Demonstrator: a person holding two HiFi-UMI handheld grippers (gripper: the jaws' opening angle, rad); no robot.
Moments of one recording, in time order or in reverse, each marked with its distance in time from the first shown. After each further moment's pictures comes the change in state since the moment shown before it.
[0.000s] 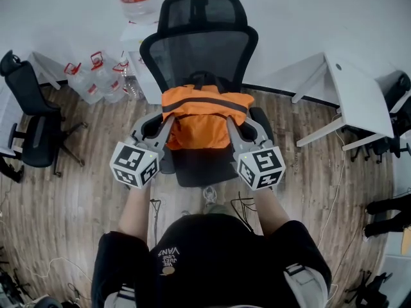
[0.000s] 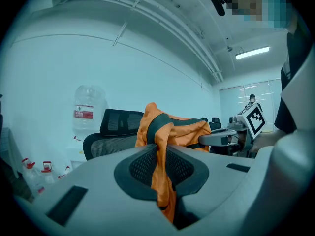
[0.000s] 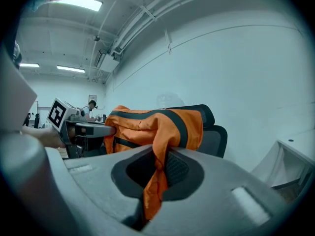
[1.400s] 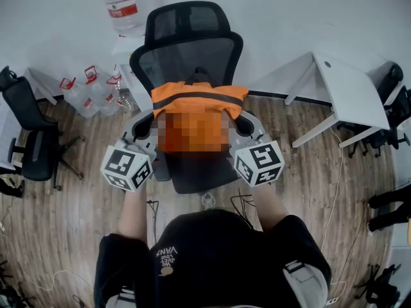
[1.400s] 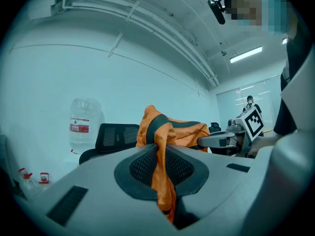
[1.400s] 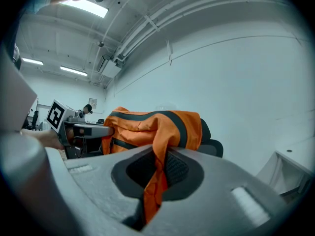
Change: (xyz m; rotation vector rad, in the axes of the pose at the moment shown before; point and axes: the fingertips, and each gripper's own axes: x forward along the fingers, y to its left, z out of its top) left arm 0.002 -0.020 0.050 0.049 -0.100 -0.007; right arm -0.022 -0.017 0.046 -0.039 -0.099 -0.019
